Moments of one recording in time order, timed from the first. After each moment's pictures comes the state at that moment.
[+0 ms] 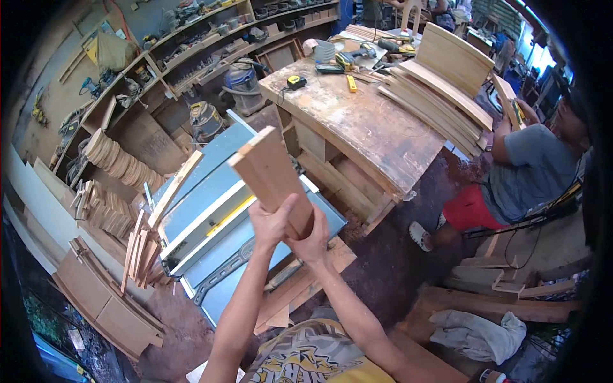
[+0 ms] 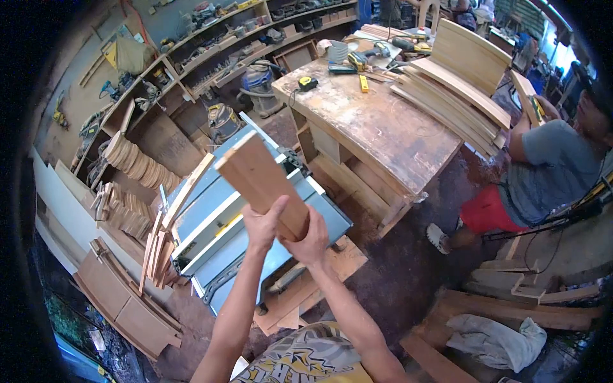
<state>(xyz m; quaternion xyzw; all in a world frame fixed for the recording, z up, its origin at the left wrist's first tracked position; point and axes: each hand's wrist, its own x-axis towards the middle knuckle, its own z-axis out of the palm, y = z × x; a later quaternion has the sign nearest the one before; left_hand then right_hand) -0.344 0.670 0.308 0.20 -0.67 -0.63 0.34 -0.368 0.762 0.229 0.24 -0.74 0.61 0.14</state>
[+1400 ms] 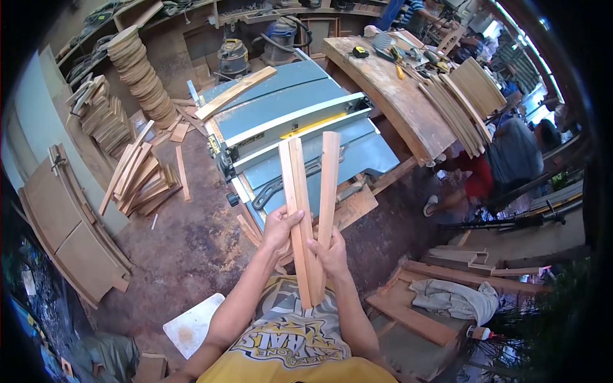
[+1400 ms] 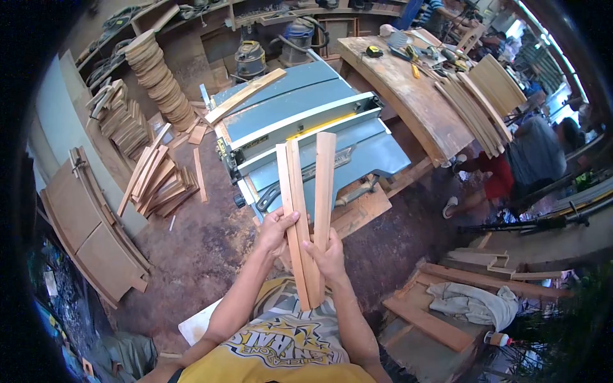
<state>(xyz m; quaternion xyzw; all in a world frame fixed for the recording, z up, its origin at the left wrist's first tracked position) 0.037 0.579 0.222 0.25 -0.35 -0.90 0.11 -0.004 0.735 0.218 0.15 -0.61 0.71 -0.30</state>
